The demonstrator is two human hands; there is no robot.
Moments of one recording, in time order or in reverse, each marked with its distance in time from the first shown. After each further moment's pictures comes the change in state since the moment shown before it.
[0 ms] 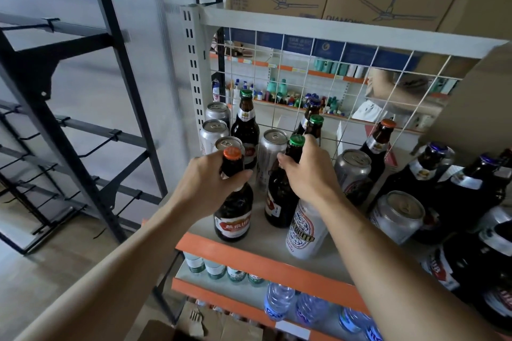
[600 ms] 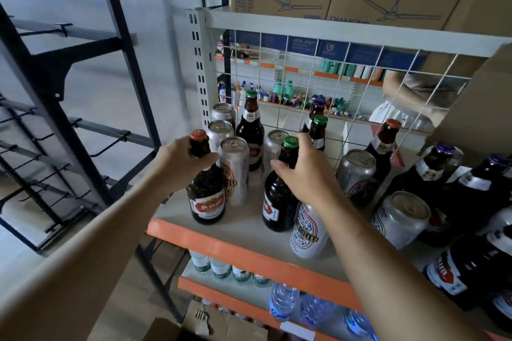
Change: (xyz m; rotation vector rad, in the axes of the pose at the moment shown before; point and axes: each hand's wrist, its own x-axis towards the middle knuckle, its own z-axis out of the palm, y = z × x) left_hand 0.023 -0.030 -0.035 0.008 -0.061 -0.375; right_hand 0.000 0.006 0.009 0.010 -0.021 -0.193
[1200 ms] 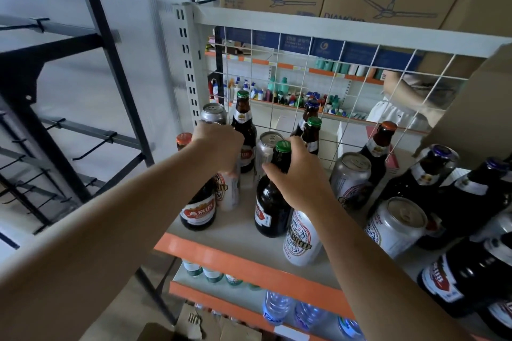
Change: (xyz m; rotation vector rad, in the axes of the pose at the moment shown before) left_hand 0.048 0.078 0.035 1.064 -0.307 0.359; right_hand 0.004 0.003 0.001 0.051 -0.017 0.016
